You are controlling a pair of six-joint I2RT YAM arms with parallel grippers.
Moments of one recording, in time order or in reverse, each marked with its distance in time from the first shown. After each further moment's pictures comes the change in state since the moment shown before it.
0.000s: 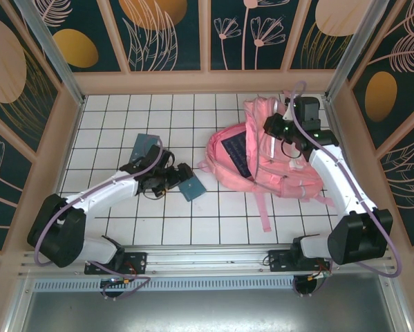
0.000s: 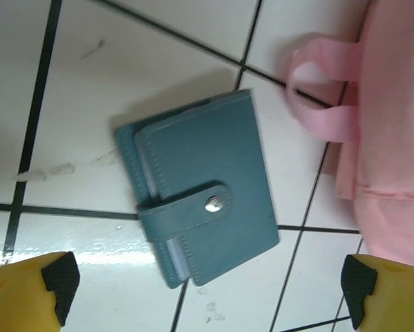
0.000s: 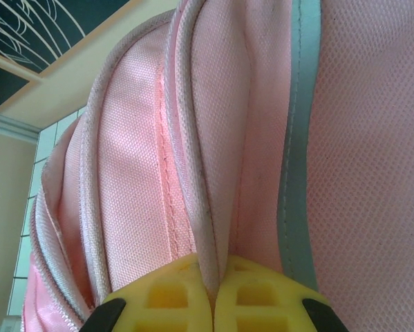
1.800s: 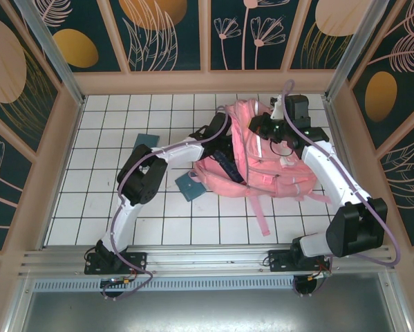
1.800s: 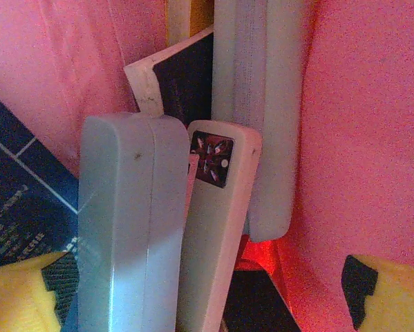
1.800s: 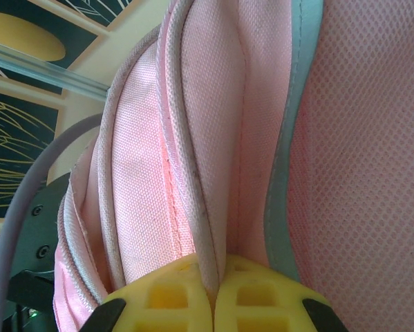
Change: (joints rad) left arm -0.172 0.870 0.916 0.359 0.367 -0.118; right arm 0.058 0.063 0.013 0.071 -0.198 0.101
